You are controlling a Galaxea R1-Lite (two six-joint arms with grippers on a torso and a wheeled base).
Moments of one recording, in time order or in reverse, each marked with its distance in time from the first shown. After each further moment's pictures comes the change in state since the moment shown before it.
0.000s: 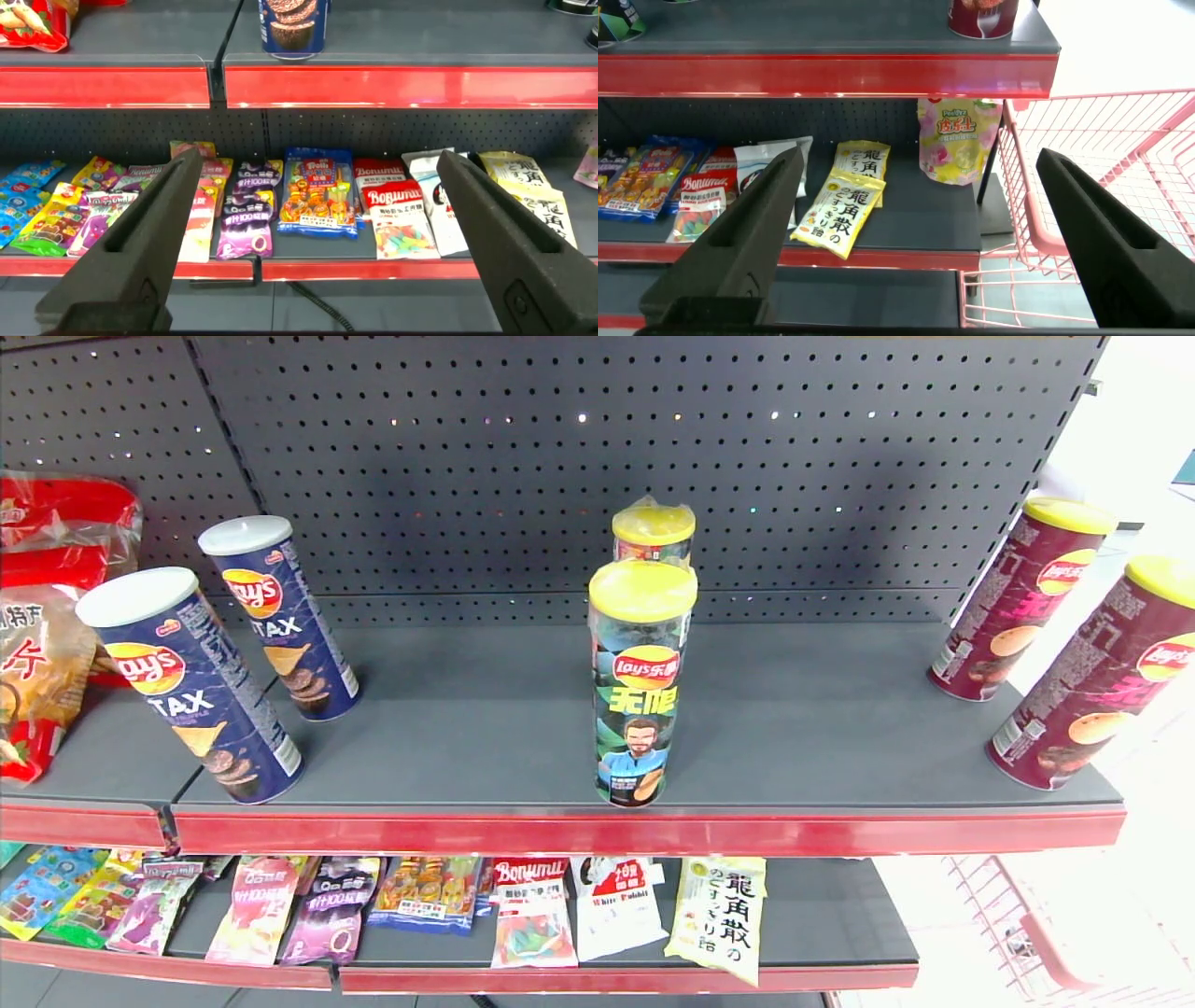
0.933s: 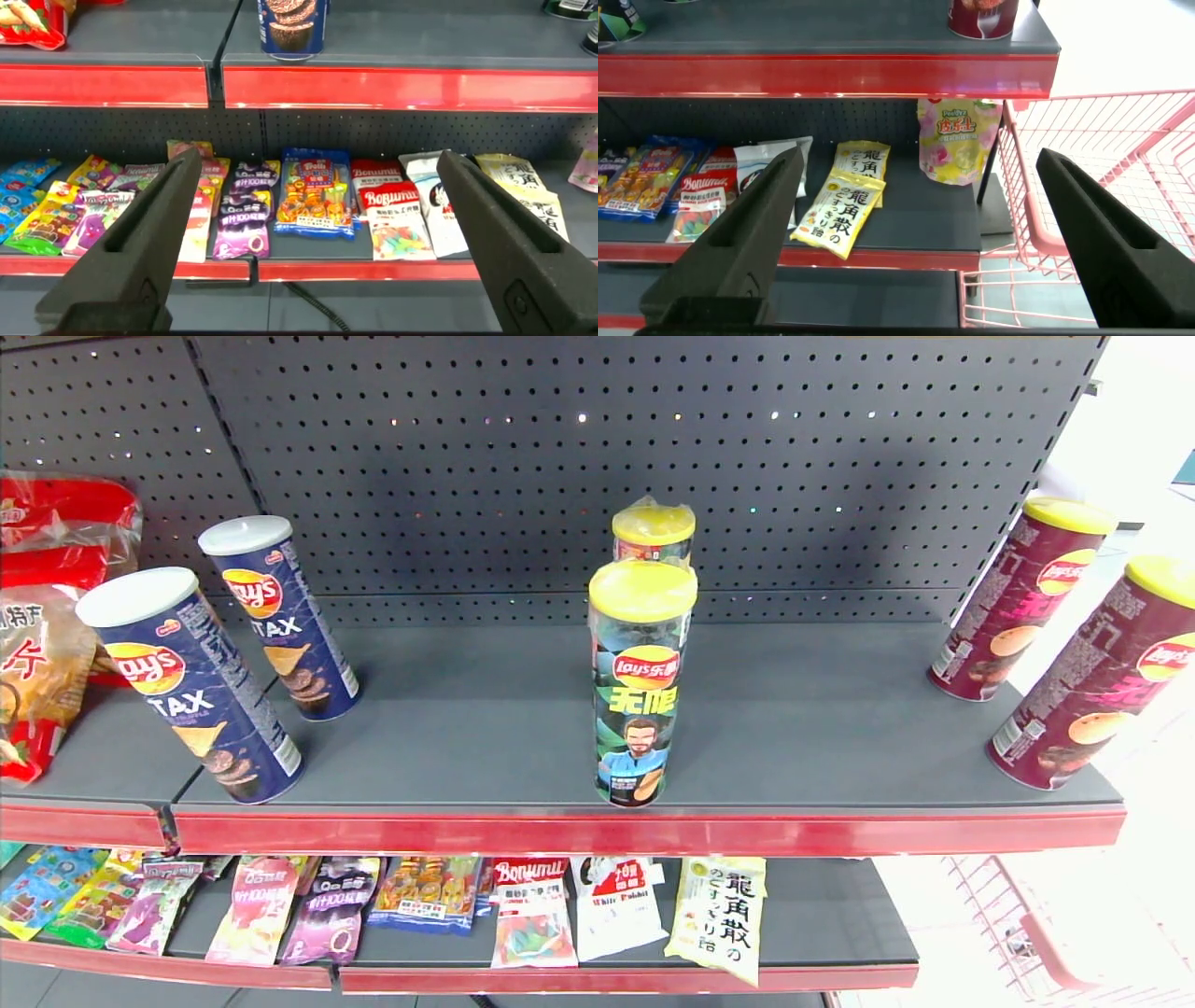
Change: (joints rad) left arm 0.000 0.000 -0.002 0.000 -0.002 -0.009; right arm 0.000 0.000 -0.001 0.000 0.000 -0.001
